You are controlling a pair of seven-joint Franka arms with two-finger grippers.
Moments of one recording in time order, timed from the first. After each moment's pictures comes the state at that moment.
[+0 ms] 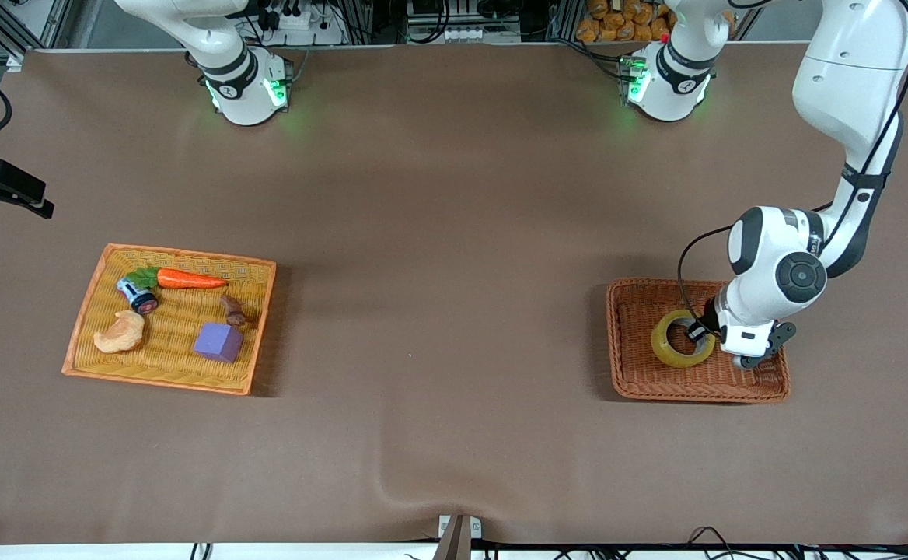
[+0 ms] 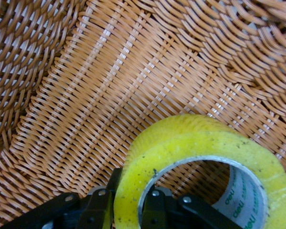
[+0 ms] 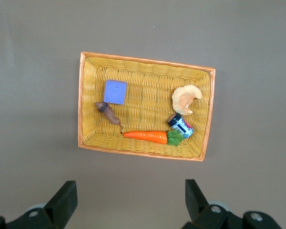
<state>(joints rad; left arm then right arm) 0.07 0.53 -0.14 -1.96 0.14 2.44 -0.76 0.04 0.05 -0.10 -1.46 -0.01 1.50 -0.07</state>
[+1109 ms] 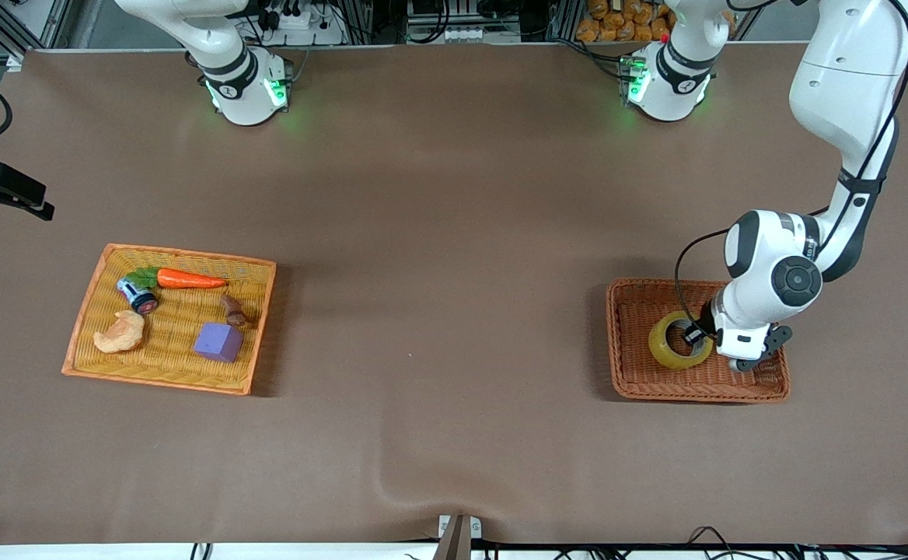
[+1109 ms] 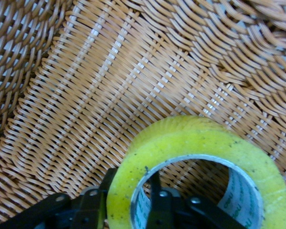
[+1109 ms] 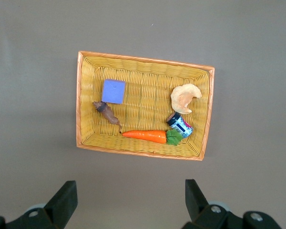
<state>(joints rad) 0.06 0.55 -0.14 -1.94 0.14 2.44 -0.76 0.03 0.05 -0.10 -1.46 -0.01 1.50 -0.07</state>
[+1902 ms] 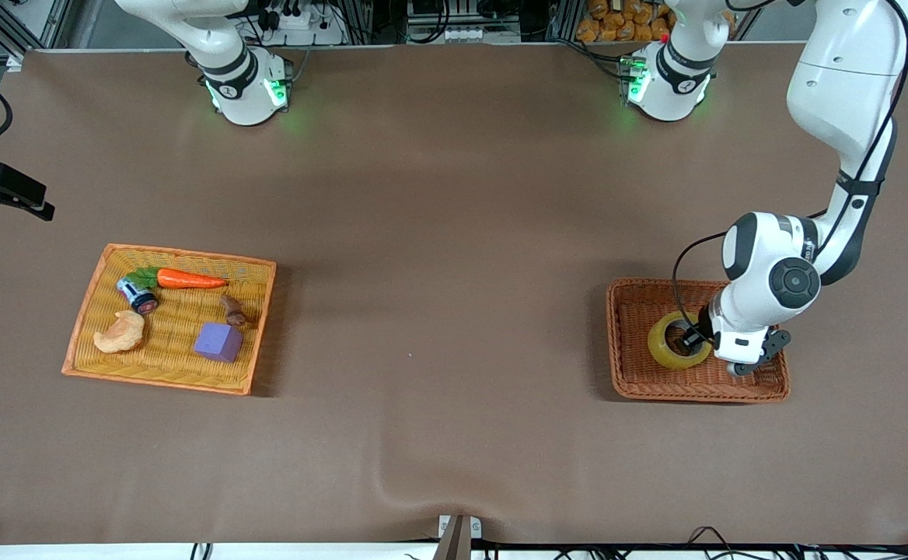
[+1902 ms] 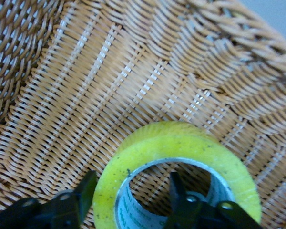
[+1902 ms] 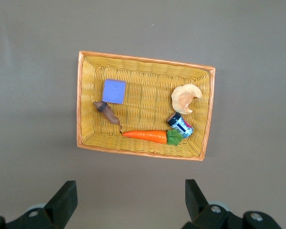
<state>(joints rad) 0.05 0.55 -0.14 -1.91 0.14 2.44 -0.76 0.03 0.05 -0.10 -1.46 -0.01 1.50 -0.07</state>
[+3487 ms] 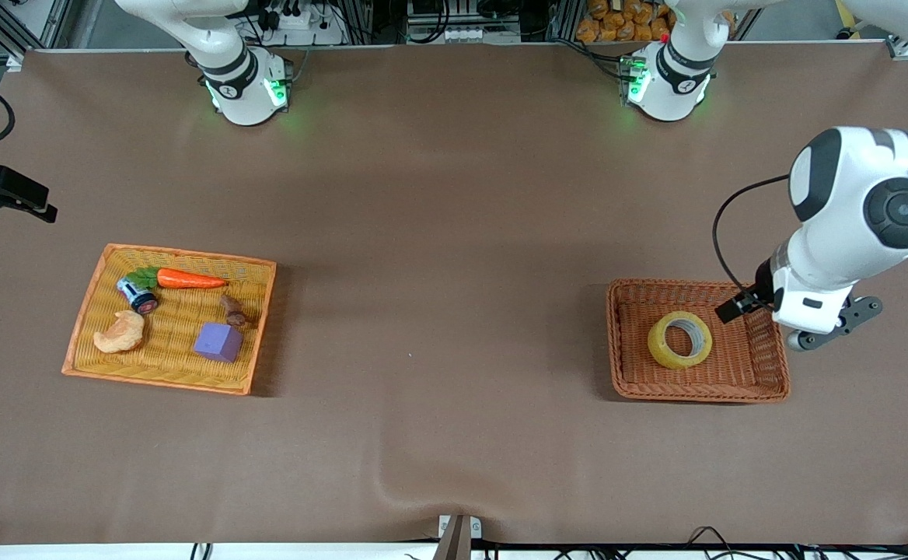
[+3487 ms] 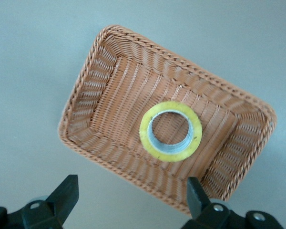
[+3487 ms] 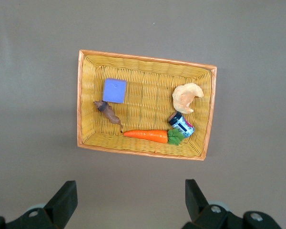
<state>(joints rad) 0.05 0.23 -0.18 -1.76 0.15 1.94 -0.61 0.03 0.06 -0.10 -1.46 0.00 1.49 -0.07</state>
